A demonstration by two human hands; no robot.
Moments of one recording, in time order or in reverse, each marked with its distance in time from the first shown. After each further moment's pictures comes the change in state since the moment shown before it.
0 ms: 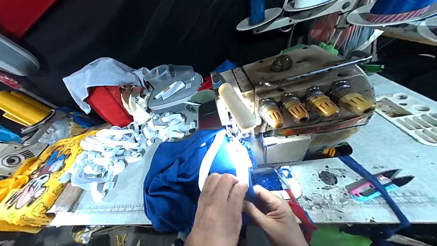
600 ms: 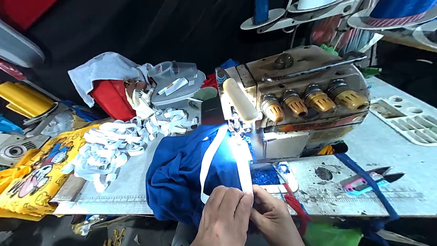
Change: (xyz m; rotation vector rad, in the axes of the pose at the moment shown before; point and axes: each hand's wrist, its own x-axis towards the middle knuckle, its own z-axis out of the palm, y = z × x) left_hand -0.020 0.021 -0.009 0.008 0.022 0.031; right_hand -0.011 -0.016 0.002 -0.173 -0.024 0.083
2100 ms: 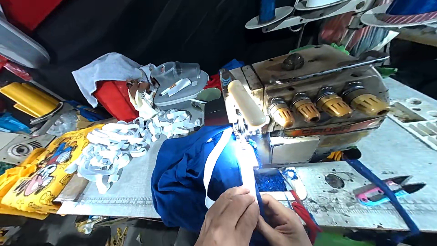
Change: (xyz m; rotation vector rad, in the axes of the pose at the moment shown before) left_hand -0.008 -0.014 0.006 -0.208 -0.014 0.047; right_hand -0.006 0.003 -0.007 0.095 -0.072 -0.041
